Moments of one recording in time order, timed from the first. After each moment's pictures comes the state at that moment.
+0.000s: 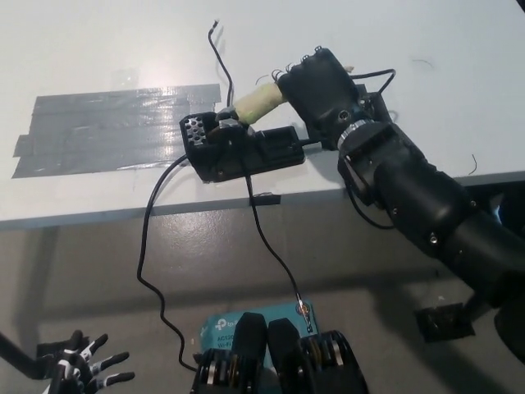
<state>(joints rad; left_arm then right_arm) 0.21 0.27 0.12 -0.20 -0.30 0.45 -0.19 -1.07 -0.21 0.81 0.78 -1.09 0.14 -0.14</state>
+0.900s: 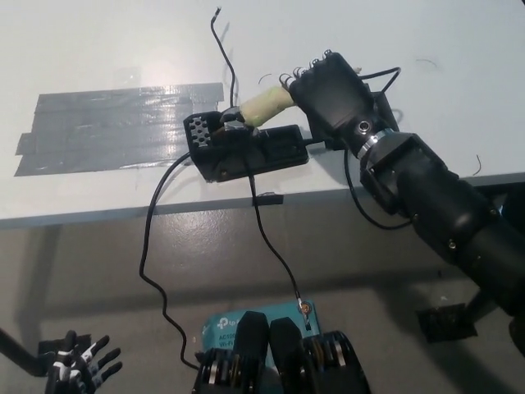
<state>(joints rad) 0.21 0.27 0.12 -0.20 -0.33 0.45 -0.20 -1.04 -0.26 0.77 0.80 -1.11 0.02 -0.34</state>
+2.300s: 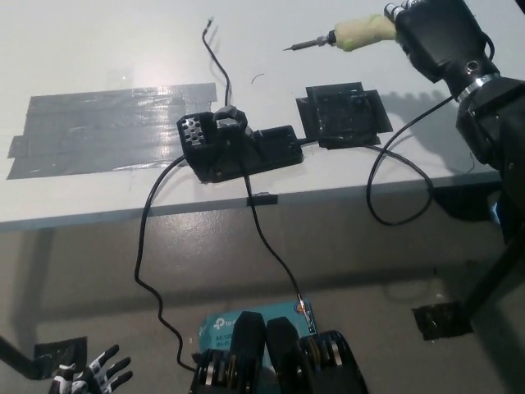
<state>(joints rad) 0.24 0.28 0.12 -0.15 -0.34 0.35 -0.31 -1.07 -0.43 0.59 0.82 -1.10 -0.05 -0.33</state>
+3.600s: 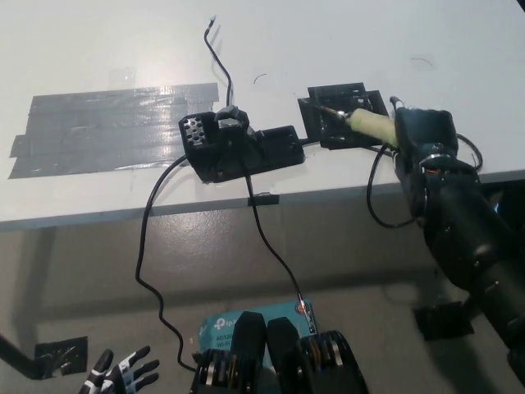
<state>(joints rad) 0.22 0.33 0.02 -0.13 -0.30 0.25 -0.39 -0.90 -0.22 0.43 0.80 -0.99 0.42 0.12</state>
